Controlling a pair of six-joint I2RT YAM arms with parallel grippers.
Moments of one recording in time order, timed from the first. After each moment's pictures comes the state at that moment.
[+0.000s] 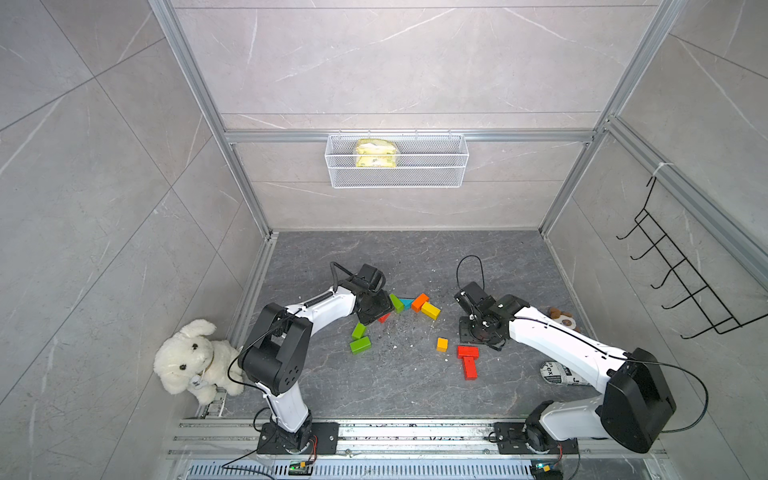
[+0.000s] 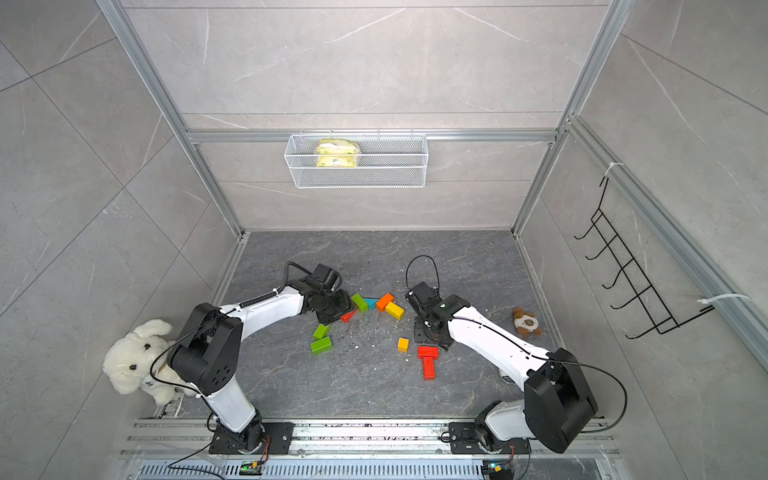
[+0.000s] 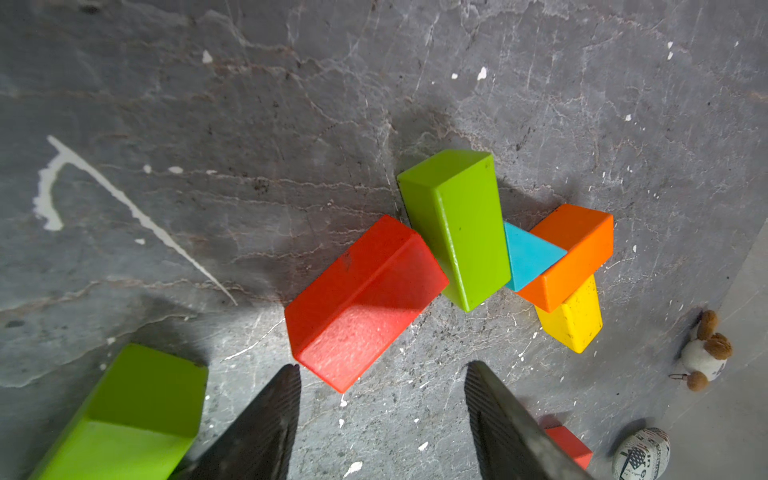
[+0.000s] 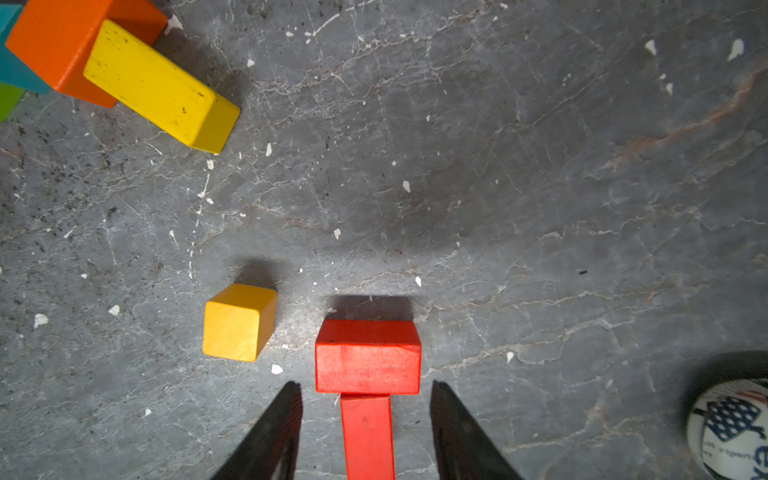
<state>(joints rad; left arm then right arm) -0.53 1.74 1.11 -0.48 0.19 -0.89 0.61 1.40 0.99 -0.91 0.17 0.63</state>
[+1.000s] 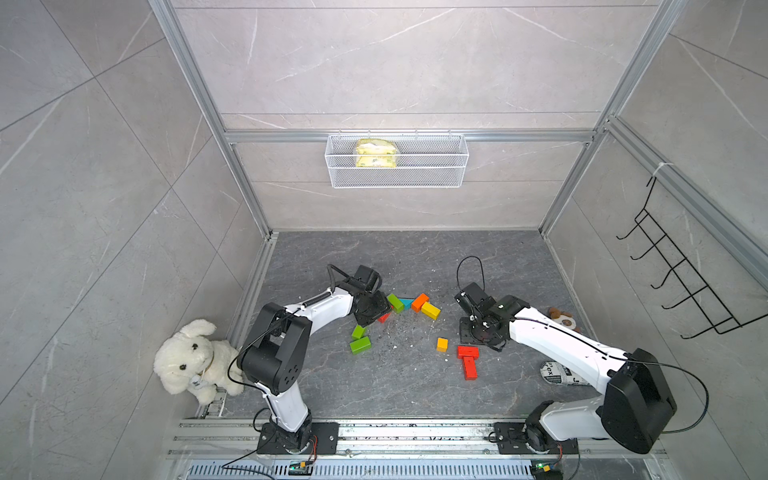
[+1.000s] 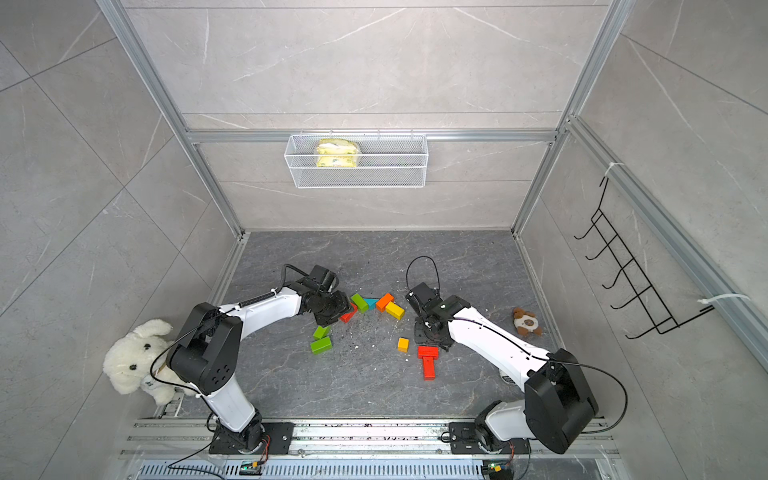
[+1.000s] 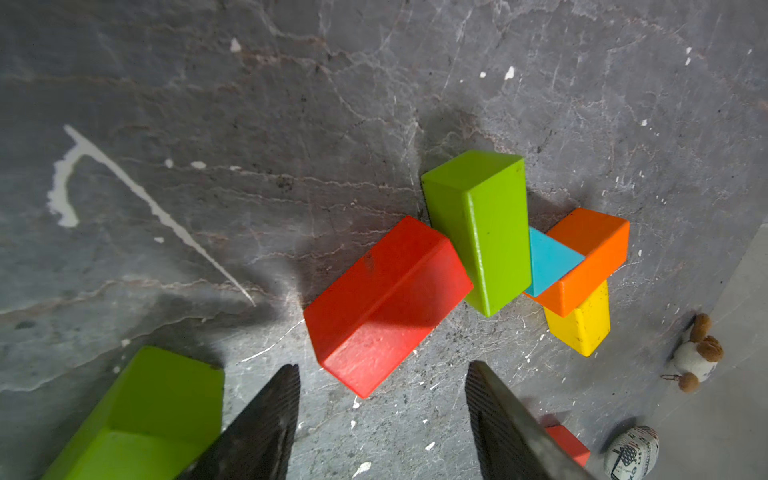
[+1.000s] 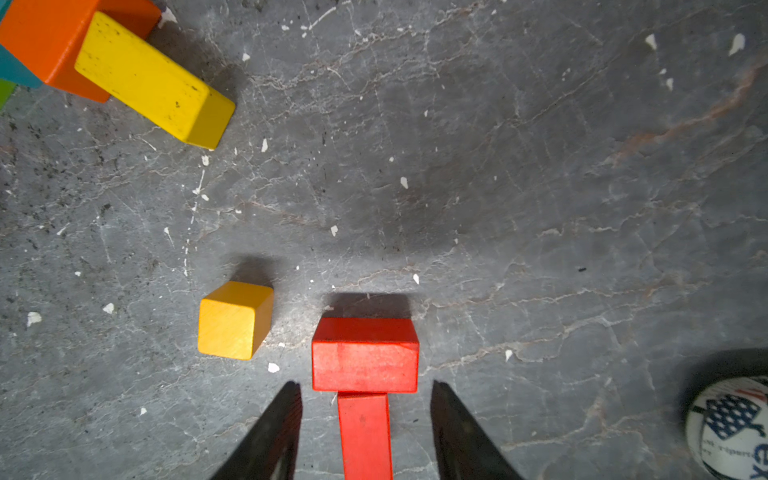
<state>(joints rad) -0.50 1.74 1.08 -0.46 0.23 -0.89 0.61 1.39 0.98 -0.91 0.17 0.63</state>
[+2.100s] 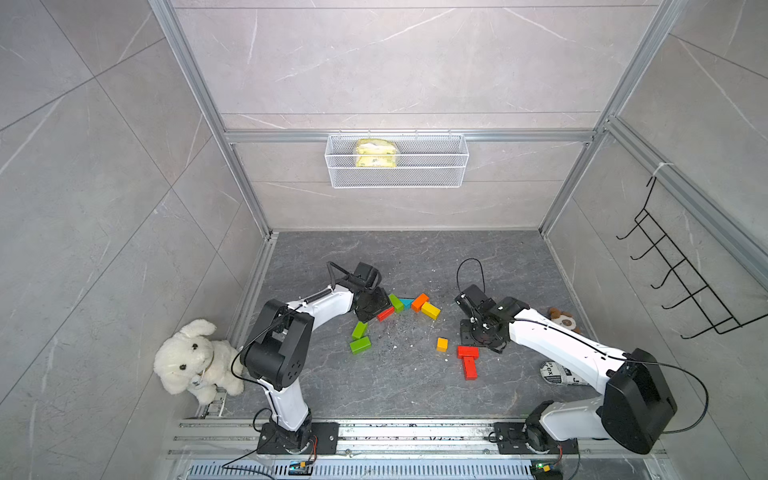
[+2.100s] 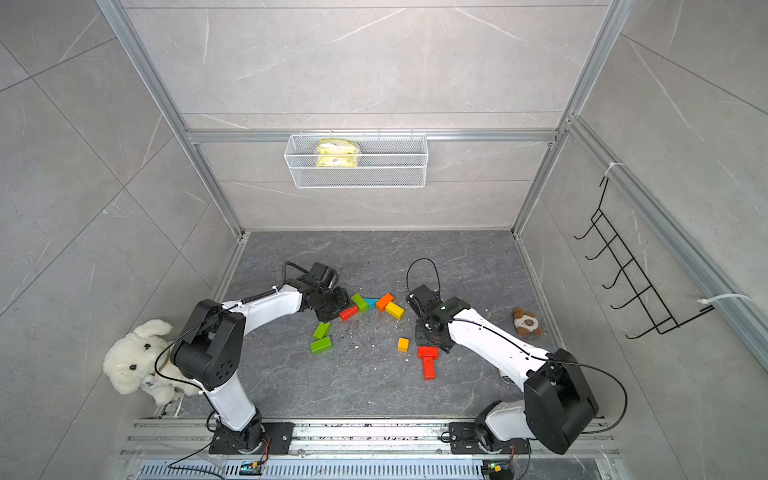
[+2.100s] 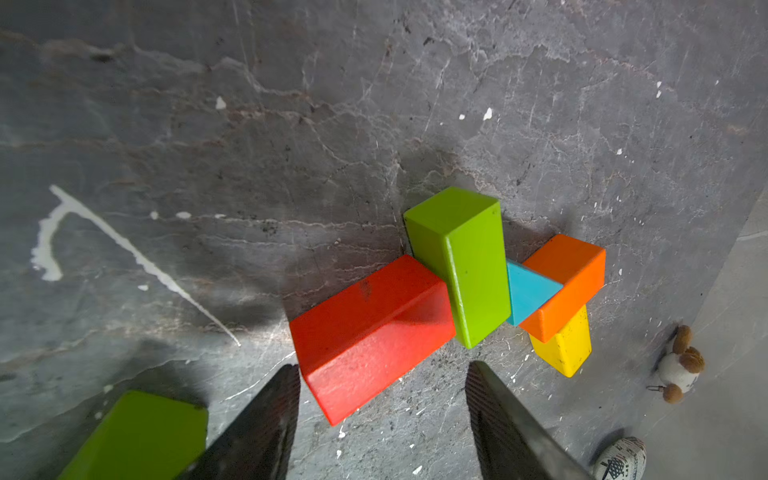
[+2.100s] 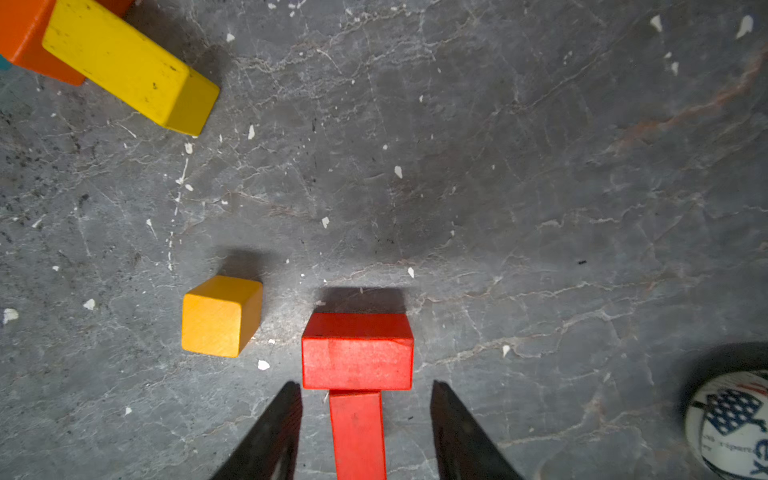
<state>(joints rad) -0.48 1.77 1.11 -0.43 0.23 -0.89 0.61 1.39 0.96 -0.91 0.17 0.63</state>
